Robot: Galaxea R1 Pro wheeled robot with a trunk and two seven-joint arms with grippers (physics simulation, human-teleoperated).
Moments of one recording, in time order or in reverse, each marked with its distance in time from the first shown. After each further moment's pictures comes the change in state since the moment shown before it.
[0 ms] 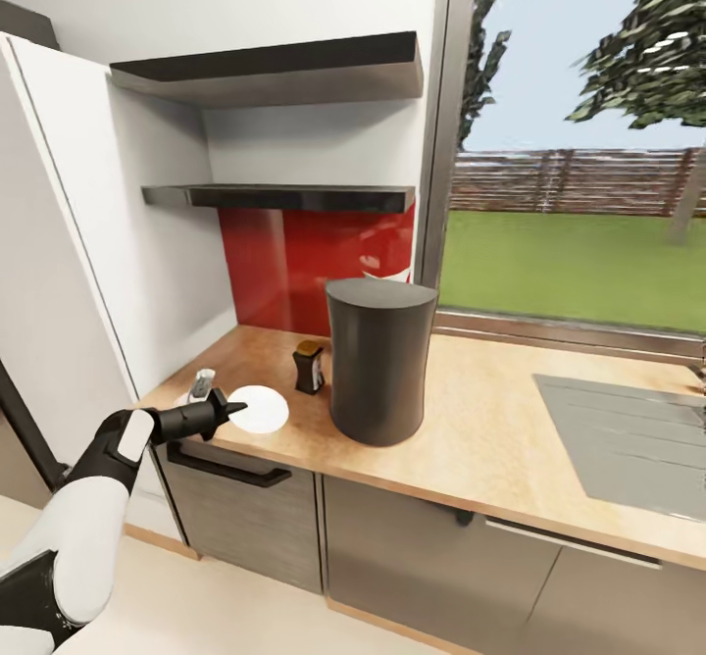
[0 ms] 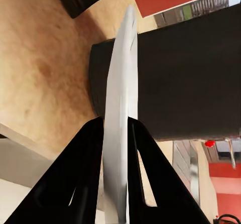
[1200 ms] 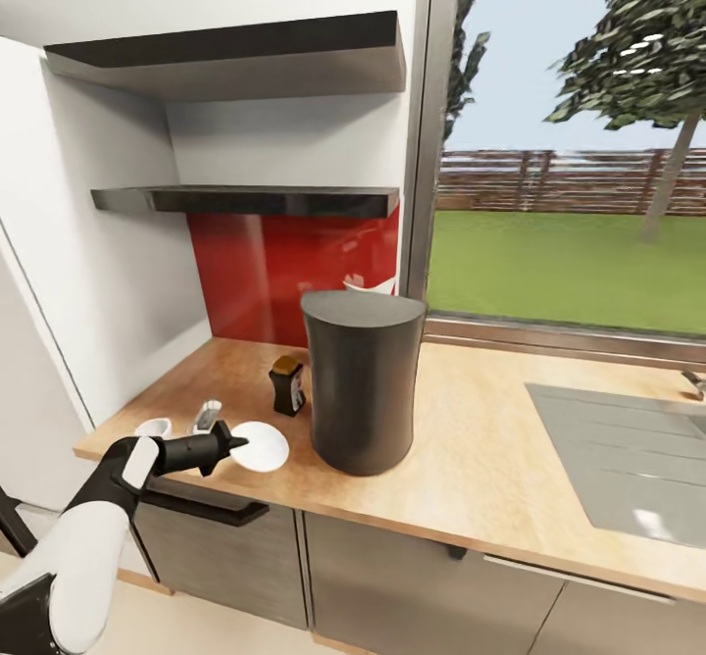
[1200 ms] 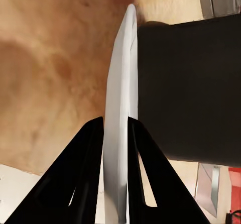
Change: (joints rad) left arm 0.068 -0.004 -0.007 0.050 -0.010 -0.004 0.074; right arm 0.003 0.009 0.003 0.000 0.002 0.002 -0.120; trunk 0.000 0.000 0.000
